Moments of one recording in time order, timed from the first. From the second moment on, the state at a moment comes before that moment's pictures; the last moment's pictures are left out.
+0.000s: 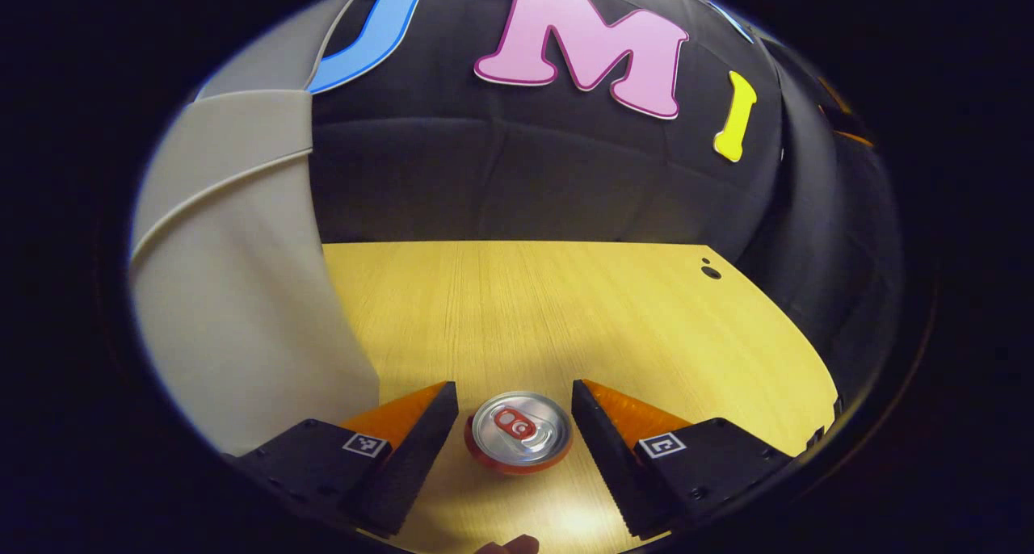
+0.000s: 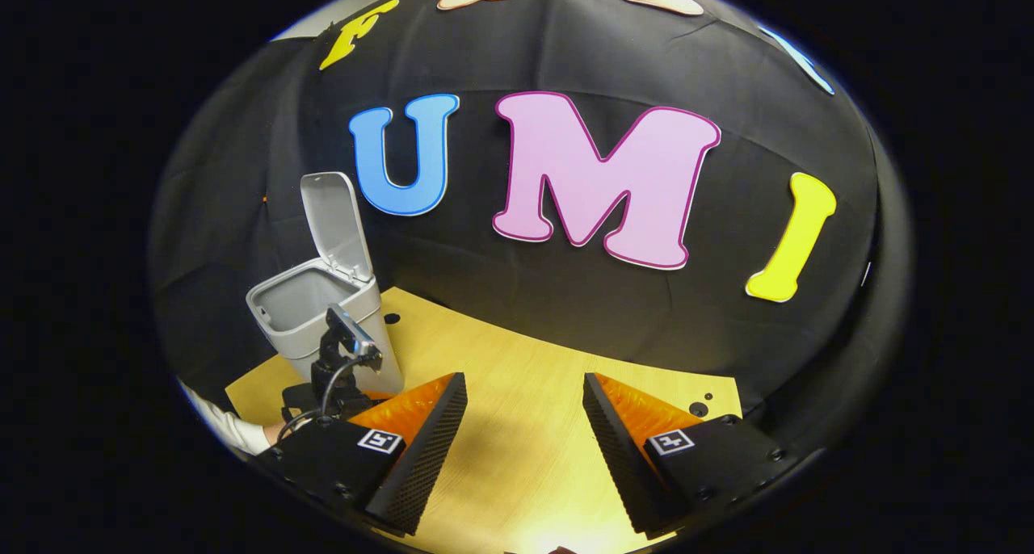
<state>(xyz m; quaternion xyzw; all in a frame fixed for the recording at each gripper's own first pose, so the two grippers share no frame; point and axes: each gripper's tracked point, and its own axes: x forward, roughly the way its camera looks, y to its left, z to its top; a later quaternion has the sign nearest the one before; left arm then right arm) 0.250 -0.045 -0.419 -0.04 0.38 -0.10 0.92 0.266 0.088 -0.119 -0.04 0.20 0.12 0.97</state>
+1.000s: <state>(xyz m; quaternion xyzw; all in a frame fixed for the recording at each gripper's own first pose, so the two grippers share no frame) 0.257 -0.024 -0.178 -0.02 0.17 -0.15 0.97 0.257 0.106 -0.108 -0.01 0.18 0.13 0.98</state>
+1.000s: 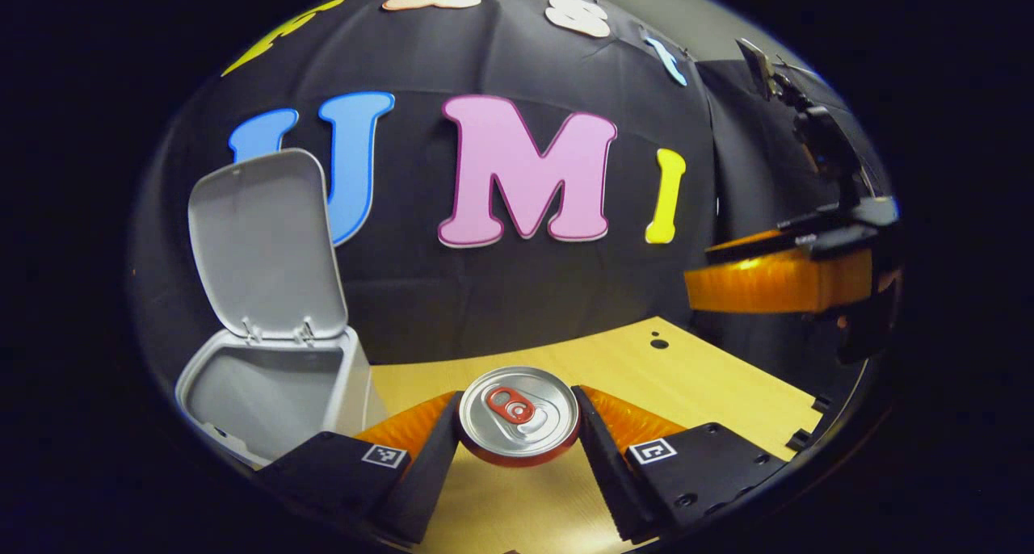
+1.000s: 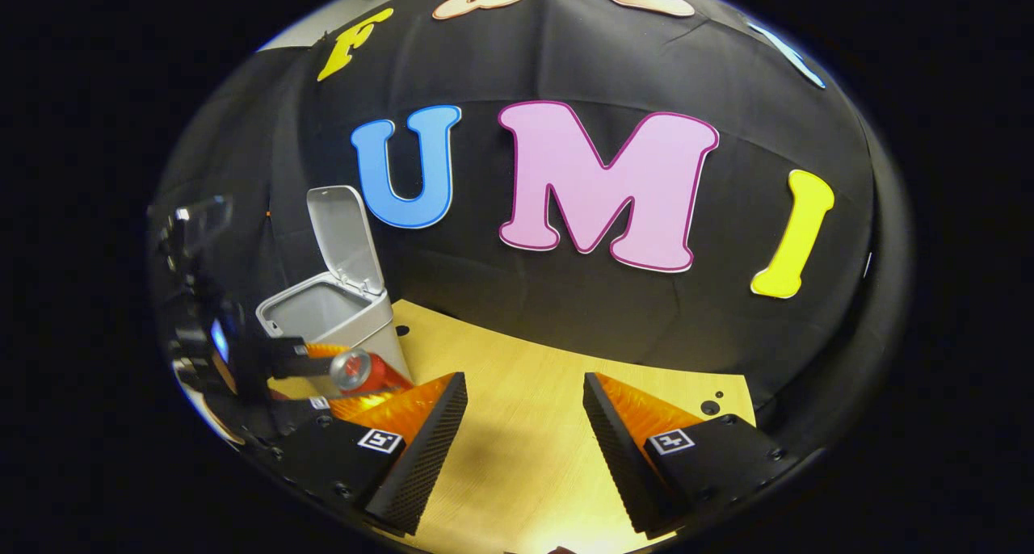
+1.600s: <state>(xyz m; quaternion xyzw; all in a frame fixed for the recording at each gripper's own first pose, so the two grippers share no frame) 0.265 0.154 -0.094 0.02 0.13 -0.01 0.99 0.242 0.102 -0.100 0.00 0.16 0.11 0.98</state>
